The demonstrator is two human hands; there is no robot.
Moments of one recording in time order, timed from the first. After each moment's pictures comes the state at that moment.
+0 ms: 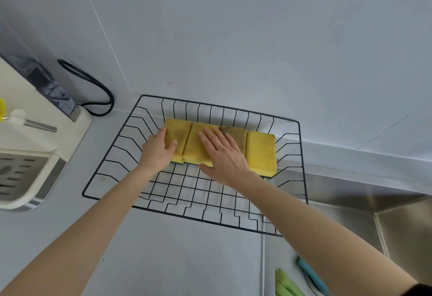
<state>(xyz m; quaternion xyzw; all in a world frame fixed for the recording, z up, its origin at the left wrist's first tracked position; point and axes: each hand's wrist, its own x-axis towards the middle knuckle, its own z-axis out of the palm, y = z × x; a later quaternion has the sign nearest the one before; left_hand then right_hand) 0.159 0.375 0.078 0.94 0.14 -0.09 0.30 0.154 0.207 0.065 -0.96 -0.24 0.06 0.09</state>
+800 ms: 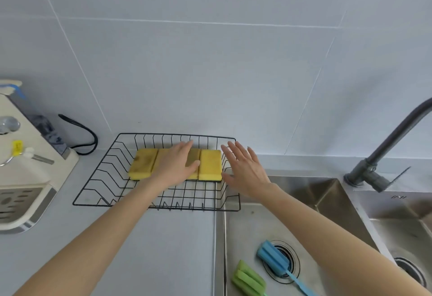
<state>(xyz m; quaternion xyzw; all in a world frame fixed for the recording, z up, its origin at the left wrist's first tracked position) 0.075 0.257 0.185 0.97 -0.13 -0.05 0.20 0.048 0.075 0.167 -0.99 -0.12 0.00 0.10</state>
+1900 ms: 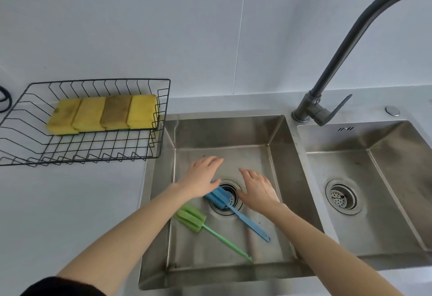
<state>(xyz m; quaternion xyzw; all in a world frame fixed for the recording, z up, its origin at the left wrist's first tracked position) -0.020 0.050 0.059 0.92 -0.28 -0.23 0.11 -0.079 -0.105 0.033 -0.96 0.04 0.21 0.17</state>
